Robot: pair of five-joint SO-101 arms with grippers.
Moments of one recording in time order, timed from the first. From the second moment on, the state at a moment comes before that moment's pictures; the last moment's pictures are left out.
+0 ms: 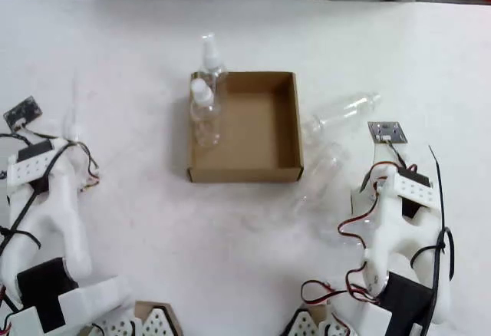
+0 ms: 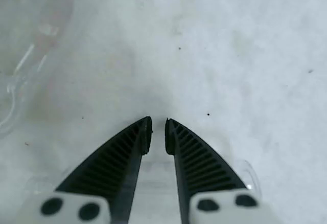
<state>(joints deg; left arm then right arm) -29.5 -9.7 41.8 55.2 19.8 20.0 -14.5 52.4 51.1 25.9</state>
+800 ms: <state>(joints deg) -28.3 -12.5 52.4 44.5 33.4 20.0 -14.5 53.4 51.1 29.1</state>
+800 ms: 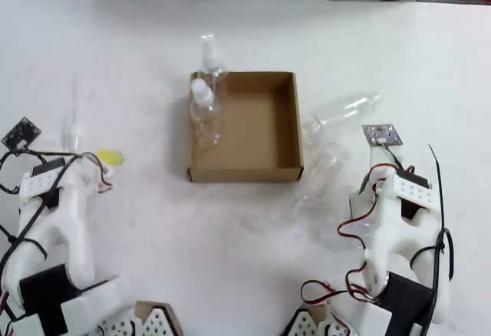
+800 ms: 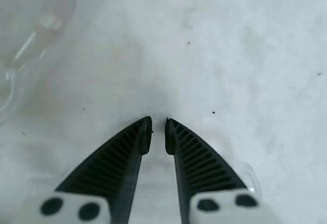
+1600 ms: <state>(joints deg) -30.9 -11.0 50.9 50.6 19.4 20.0 -14.5 53.4 51.1 30.0</state>
